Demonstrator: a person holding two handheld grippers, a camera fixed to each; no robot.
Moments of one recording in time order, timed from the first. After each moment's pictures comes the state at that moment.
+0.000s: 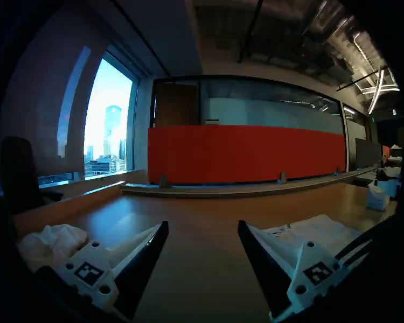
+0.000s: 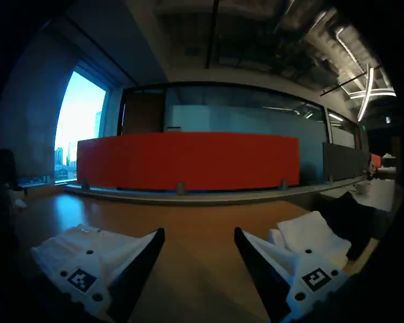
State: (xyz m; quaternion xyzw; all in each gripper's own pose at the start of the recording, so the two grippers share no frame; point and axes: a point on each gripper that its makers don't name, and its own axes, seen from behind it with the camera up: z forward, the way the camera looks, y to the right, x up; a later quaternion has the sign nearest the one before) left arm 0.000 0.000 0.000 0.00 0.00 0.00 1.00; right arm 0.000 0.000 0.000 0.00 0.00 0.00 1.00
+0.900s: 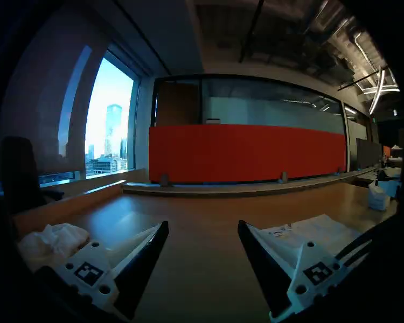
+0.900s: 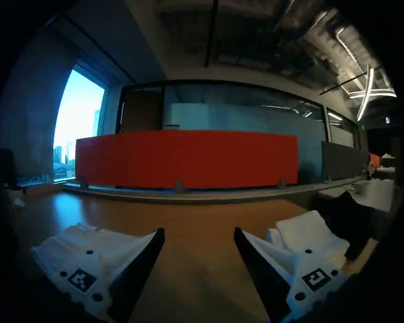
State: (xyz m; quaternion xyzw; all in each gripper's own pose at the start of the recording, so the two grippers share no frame) left arm 0.000 0.000 -0.001 0.00 -0.01 0.00 1.00; right arm 0.002 0.002 -0.001 -0.01 -0.01 0.00 1.00
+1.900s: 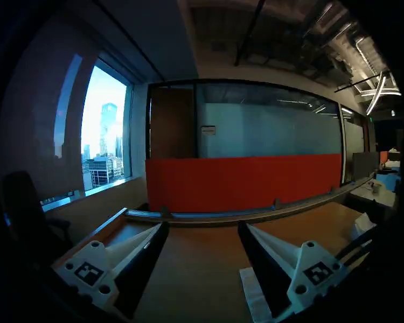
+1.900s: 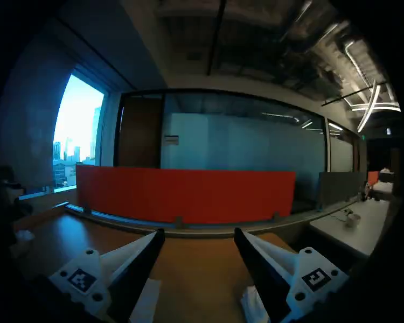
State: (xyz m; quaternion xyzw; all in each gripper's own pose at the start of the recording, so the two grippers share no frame) left arm 0.201 -0.003 -0.014 -0.01 -0.02 0.01 1.00; right arm 0.213 -0.003 -0.018 -0.01 -0.01 -0.02 1.00
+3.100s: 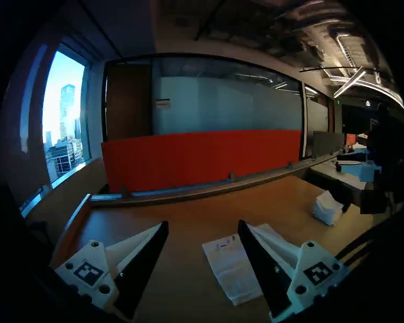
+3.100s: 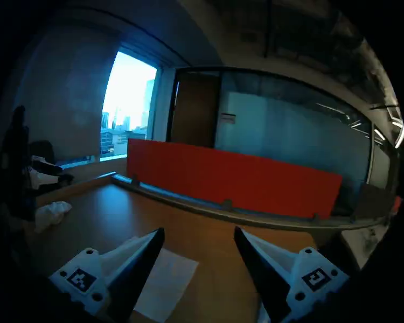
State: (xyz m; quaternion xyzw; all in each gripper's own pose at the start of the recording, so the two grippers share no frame) left arm 0.187 0.055 -0.050 -0.17 -0.12 0.03 0.98; right arm 0.206 -0.085 -0.046 0.17 -0.10 -0.08 0.98
